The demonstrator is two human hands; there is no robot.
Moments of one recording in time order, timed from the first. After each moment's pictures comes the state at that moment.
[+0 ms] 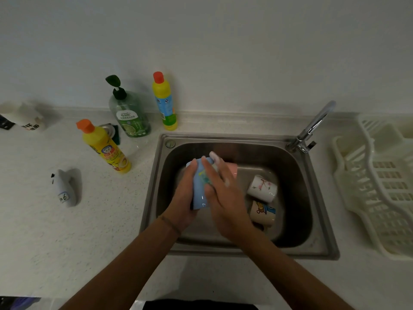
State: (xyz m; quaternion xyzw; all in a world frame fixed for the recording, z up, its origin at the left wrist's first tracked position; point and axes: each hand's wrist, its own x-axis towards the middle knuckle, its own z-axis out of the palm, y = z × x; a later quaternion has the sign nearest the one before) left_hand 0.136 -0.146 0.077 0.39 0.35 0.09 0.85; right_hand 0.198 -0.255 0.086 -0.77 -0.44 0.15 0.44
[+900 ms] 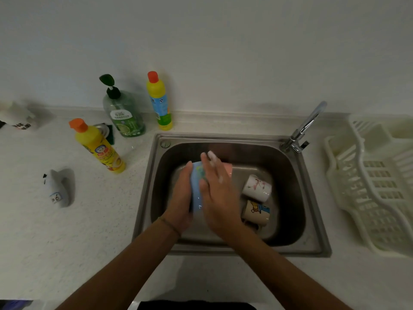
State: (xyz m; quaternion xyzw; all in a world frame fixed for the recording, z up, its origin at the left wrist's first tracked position) left_hand 0.140 -0.159 0.079 0.42 0.37 0.11 0.82; right_hand 0.196 -0.249 0.081 -0.81 -0.40 0.12 0.42
